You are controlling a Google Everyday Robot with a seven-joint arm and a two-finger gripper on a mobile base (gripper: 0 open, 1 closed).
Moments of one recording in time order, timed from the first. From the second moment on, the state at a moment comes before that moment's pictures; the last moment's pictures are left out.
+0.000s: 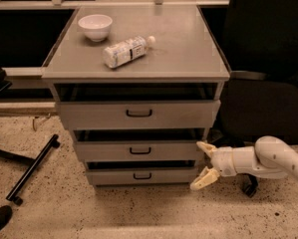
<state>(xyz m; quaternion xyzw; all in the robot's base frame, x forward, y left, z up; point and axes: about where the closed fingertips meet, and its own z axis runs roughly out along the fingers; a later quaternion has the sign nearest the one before) 0.547 -0.183 0.535 -0.50 0.71 0.29 0.39</state>
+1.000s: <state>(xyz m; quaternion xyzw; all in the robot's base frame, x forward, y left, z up) 0.630 -0.149 0.444 -0.54 0.69 0.28 0.39</state>
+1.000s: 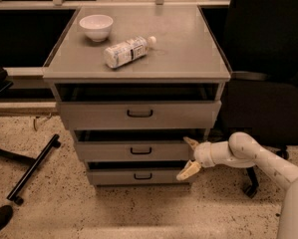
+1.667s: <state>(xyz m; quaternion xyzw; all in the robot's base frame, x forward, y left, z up) 0.651 -0.123 0.448 -0.54 0.67 0.27 0.42</state>
